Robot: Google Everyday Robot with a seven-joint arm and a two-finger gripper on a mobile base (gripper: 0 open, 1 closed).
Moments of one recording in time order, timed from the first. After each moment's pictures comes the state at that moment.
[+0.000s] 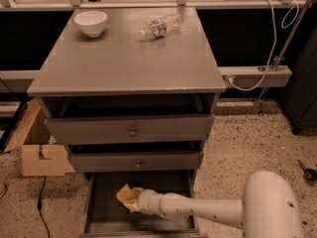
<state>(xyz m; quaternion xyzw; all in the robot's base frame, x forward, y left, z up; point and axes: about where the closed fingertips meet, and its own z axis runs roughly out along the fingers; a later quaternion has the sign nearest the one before) 0.534 0.125 0.244 -0.45 0.76 0.25 0.40</state>
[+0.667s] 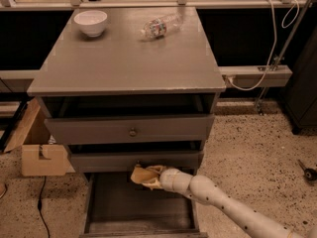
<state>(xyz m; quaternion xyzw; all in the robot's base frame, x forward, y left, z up) 0.595 0.033 0.381 -0.50 0.65 0.19 0.54</state>
